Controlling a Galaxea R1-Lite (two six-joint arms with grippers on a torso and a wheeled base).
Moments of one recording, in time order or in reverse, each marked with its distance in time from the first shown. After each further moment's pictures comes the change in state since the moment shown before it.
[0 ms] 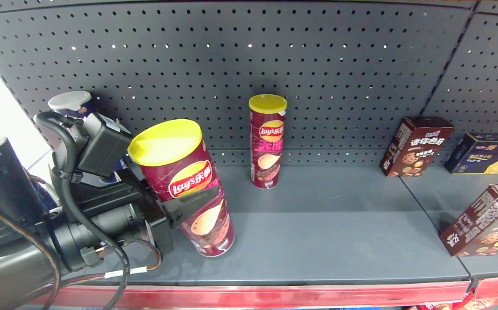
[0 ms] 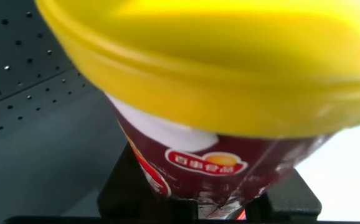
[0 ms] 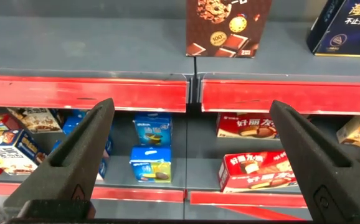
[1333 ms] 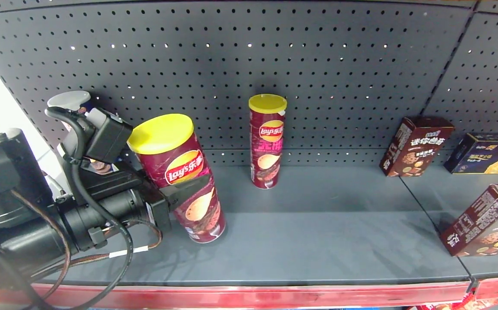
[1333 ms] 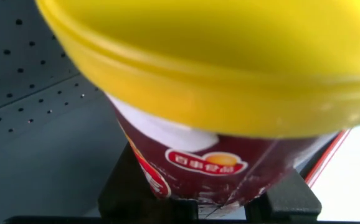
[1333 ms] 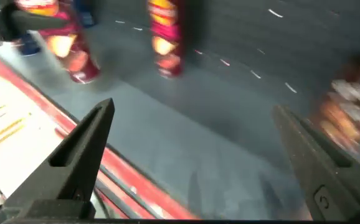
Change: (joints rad) left arm 0.086 0.046 -0.021 -0.027 -0.015 0.000; right arm 0.350 0.871 -0.640 -0.218 0.278 -0.100
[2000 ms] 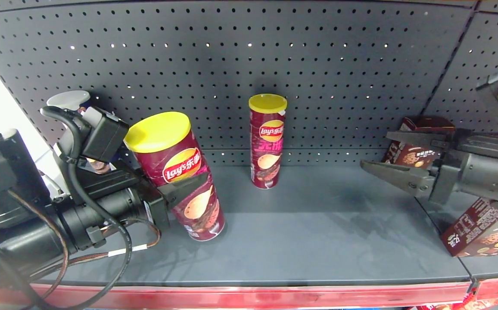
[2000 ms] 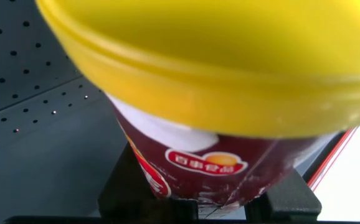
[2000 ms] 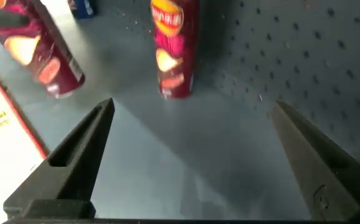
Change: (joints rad) left arm 0.007 0.000 0.007 -0.021 0.000 -0.004; right arm 0.058 0.474 -0.174 -0.261 0.056 -0.069
